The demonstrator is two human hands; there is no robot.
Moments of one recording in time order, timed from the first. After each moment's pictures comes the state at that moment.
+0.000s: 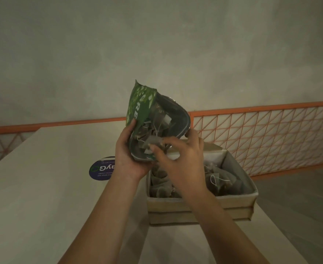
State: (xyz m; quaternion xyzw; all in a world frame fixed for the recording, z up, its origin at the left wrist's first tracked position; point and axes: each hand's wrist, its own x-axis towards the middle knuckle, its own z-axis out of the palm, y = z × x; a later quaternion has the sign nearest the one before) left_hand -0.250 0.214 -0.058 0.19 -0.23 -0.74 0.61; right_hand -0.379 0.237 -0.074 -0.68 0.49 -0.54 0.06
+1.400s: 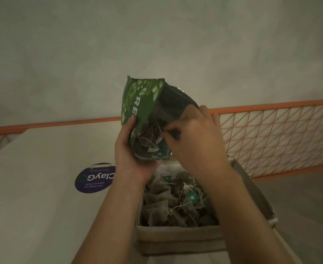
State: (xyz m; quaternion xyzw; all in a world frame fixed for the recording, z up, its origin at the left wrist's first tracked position) left_hand -0.275 0.178 -0.057 0.15 -0.22 -0.72 0.64; right_hand -0.405 0.190 -0.021 -0.75 0.50 -0.40 -0.16
